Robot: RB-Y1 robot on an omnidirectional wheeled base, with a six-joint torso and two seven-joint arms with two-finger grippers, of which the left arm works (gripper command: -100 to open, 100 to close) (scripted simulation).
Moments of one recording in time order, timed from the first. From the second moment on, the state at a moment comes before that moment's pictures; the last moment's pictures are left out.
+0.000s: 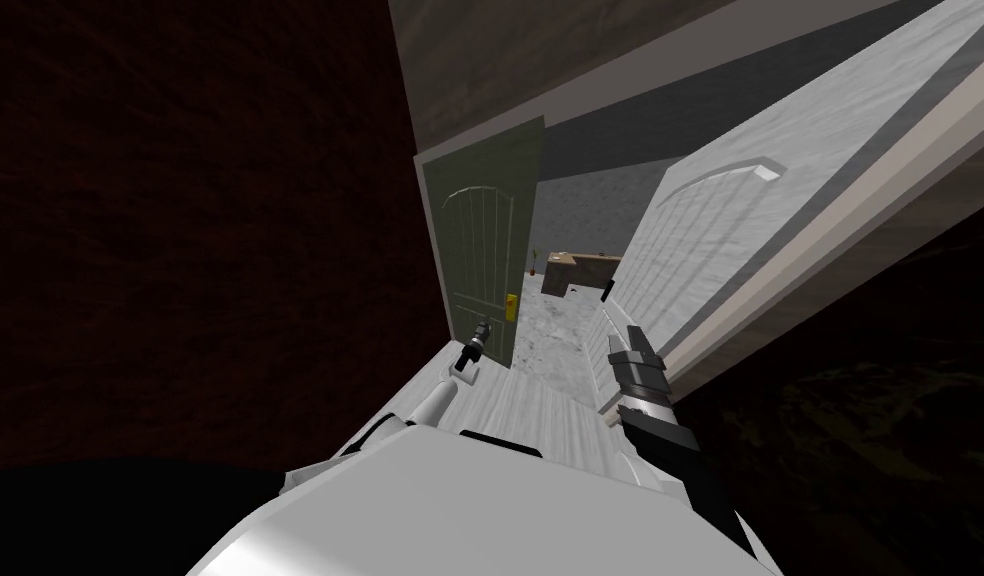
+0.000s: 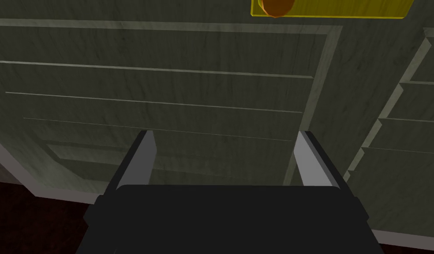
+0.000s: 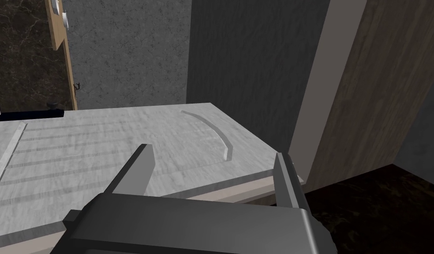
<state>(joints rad) -0.30 0.05 -0.14 -0.96 0.01 -0.48 0.08</state>
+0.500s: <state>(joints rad) -0.38 0.03 -0.15 -0.83 0.02 -0.47 0.07</state>
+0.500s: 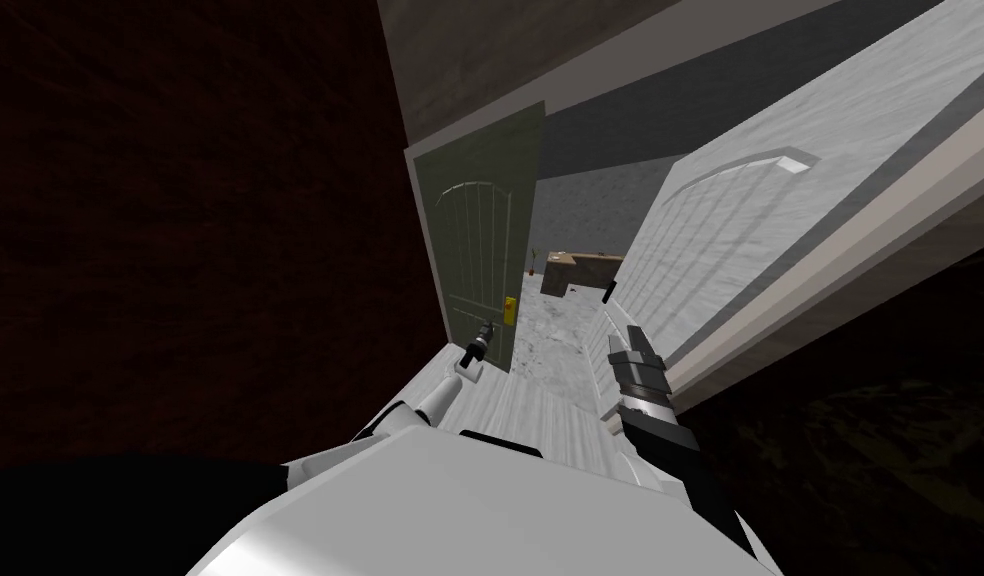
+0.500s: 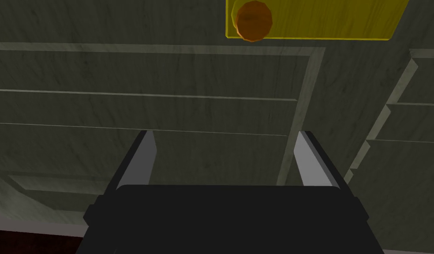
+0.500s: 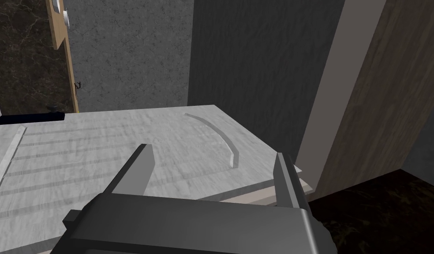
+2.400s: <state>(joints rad) -0.48 0.01 -0.15 -0.68 0.04 -0.46 0.06</state>
